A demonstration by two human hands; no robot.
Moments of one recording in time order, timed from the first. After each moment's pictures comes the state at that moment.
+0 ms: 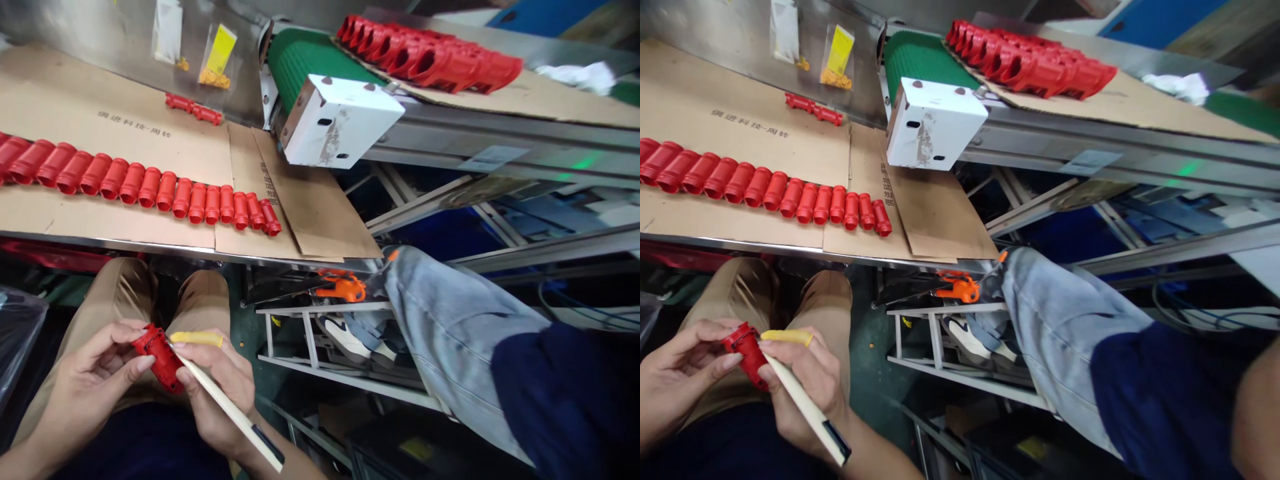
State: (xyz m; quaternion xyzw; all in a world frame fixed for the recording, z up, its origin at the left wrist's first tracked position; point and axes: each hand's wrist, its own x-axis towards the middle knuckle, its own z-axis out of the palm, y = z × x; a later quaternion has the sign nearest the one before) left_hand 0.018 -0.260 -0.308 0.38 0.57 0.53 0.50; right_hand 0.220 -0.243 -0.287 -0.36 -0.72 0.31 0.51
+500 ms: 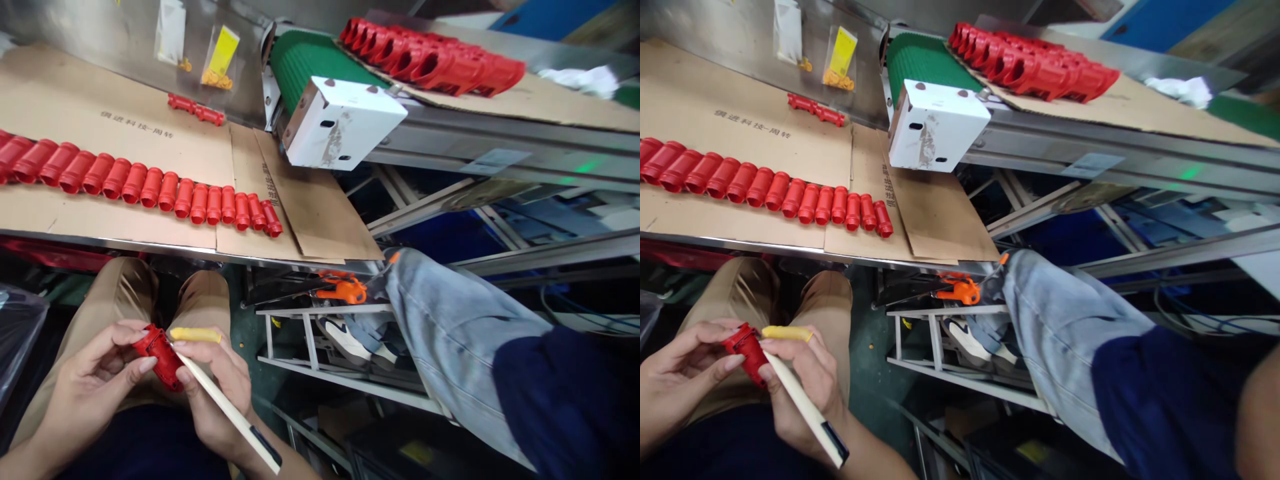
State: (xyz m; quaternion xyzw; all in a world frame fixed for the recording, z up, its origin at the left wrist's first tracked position) left_hand 0.028 -0.264 -0.299 0.34 0.58 0.54 0.51; right_hand 0.217 -0.242 -0.288 -0.37 -0.71 0.33 0.50
